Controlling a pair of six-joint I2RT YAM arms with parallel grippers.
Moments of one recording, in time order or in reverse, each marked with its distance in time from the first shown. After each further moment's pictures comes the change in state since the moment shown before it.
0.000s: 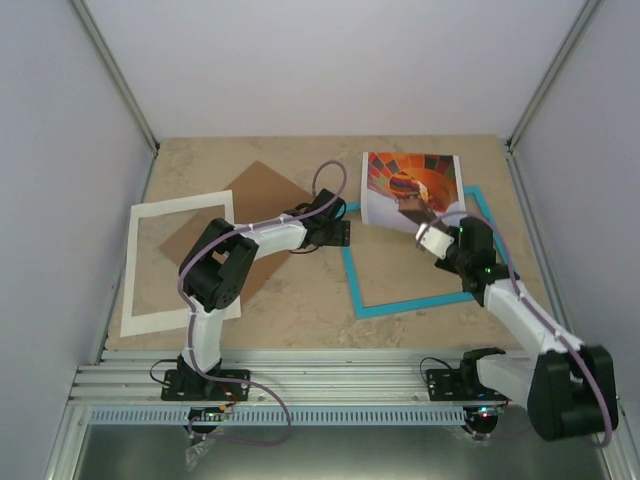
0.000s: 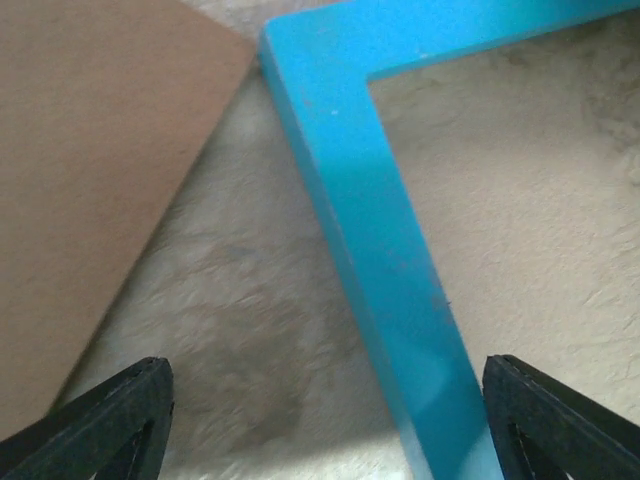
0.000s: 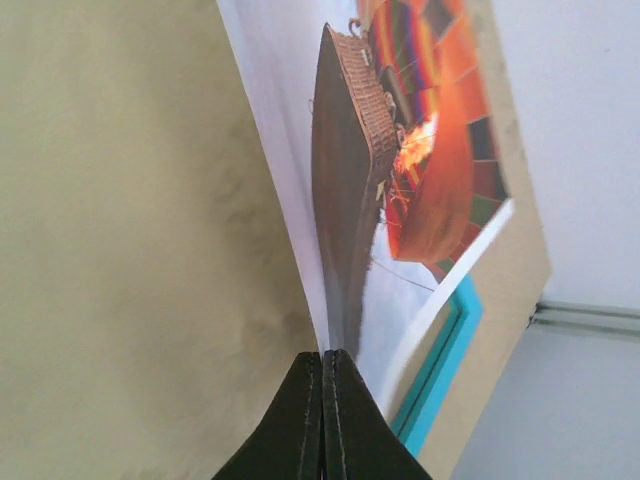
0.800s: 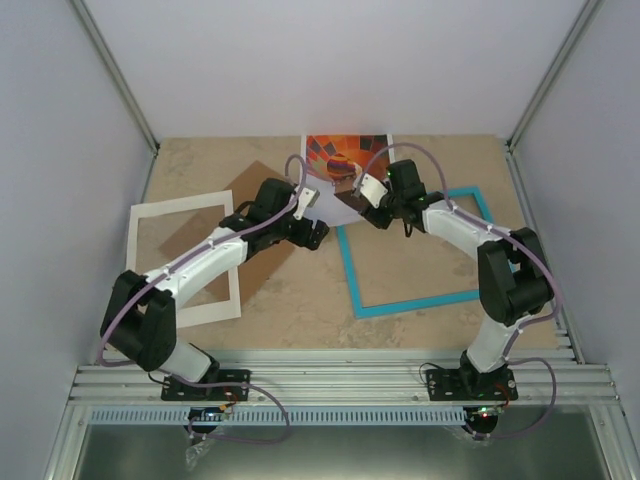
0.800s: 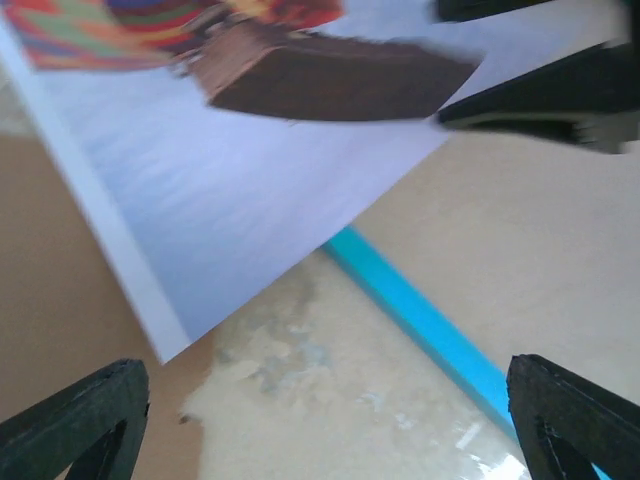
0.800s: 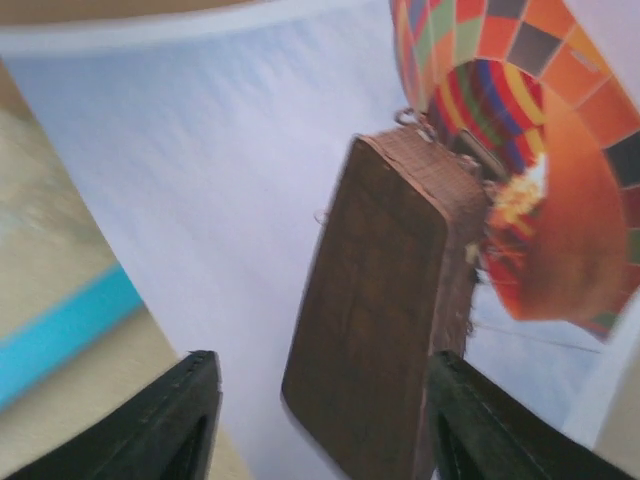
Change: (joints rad) left arm 0.121 -0.534 -0.288 -0.031 0.192 0.422; right arm 0.267 0.737 0.695 -0.041 -0.180 0.490
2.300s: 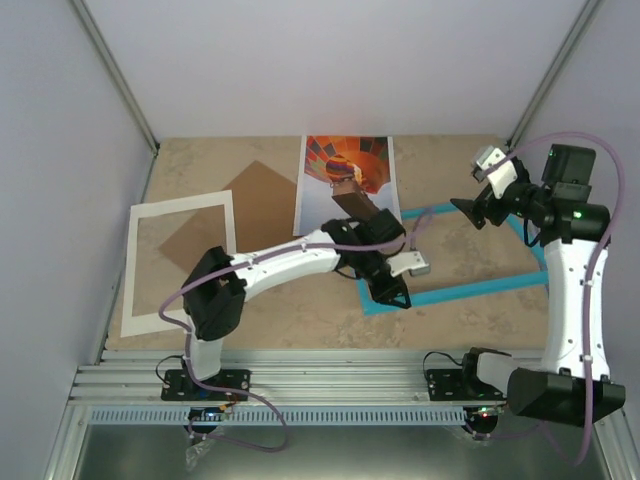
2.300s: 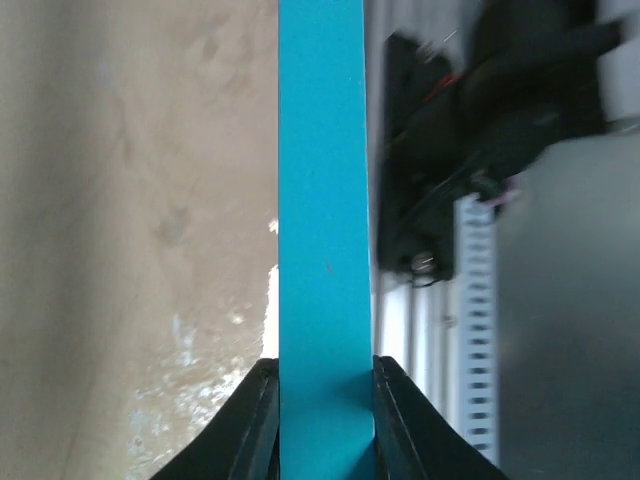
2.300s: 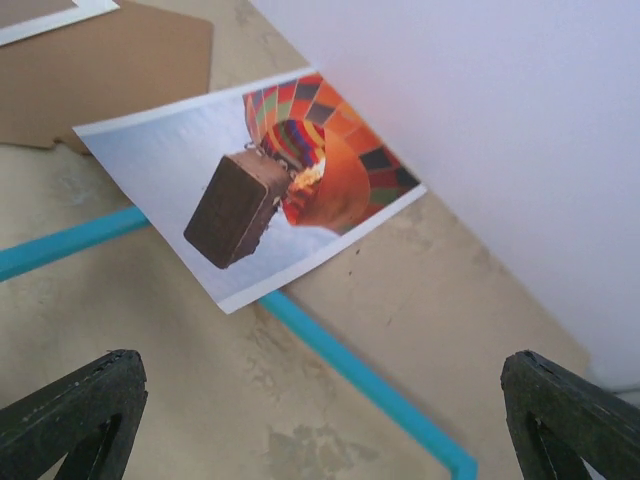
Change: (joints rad) left arm -0.504 0.417 0.511 -0.414 0.463 0.209; right arm -0.591 -0.603 0.190 -0.722 -0.472 -0.210
